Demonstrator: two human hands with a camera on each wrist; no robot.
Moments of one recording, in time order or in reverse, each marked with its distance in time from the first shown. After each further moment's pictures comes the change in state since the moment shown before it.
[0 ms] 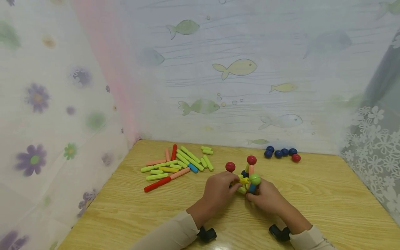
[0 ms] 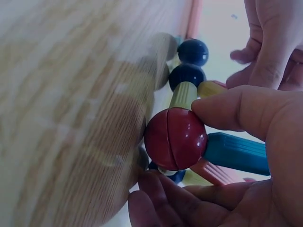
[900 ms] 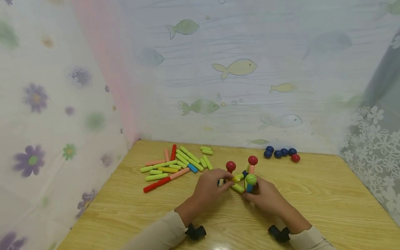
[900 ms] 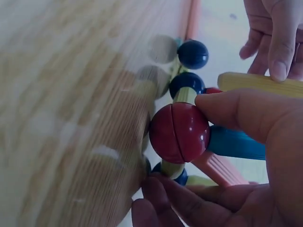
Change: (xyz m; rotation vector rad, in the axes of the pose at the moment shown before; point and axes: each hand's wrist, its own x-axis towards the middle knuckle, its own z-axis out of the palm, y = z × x) left_hand -0.005 -0.025 -0.020 -0.270 -0.032 -0.007; right_hand 0.002 0.002 0.001 -0.028 0.020 0.016
